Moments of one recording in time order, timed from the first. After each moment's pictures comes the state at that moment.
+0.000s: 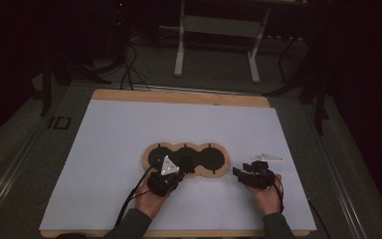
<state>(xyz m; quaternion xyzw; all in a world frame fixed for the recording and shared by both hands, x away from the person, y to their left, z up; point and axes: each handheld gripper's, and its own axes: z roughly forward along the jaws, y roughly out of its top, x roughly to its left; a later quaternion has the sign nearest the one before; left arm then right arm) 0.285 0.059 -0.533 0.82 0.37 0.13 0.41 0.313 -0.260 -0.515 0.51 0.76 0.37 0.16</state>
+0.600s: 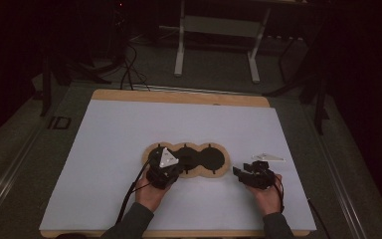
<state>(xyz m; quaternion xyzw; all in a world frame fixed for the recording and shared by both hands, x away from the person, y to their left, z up) 0.294 0.060 -0.511 0.81 0.37 0.15 0.42 0.313 -0.262 -0.516 0.51 0.76 0.38 0.16</state>
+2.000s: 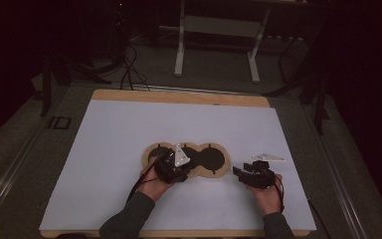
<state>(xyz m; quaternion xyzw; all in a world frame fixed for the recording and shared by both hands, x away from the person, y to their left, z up) 0.314 0.039 -0.506 0.86 0.29 0.22 0.35 0.314 -0.263 -0.516 0.51 0.75 0.38 0.15</state>
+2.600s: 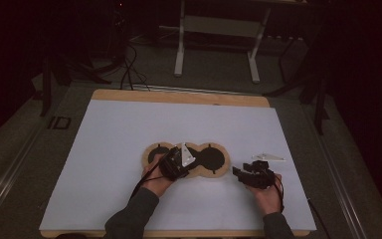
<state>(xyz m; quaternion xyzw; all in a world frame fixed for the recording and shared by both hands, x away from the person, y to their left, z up) 0.320 0.027 -0.506 0.87 0.27 0.26 0.32 0.314 -0.262 -0.516 0.51 0.76 0.38 0.15</state>
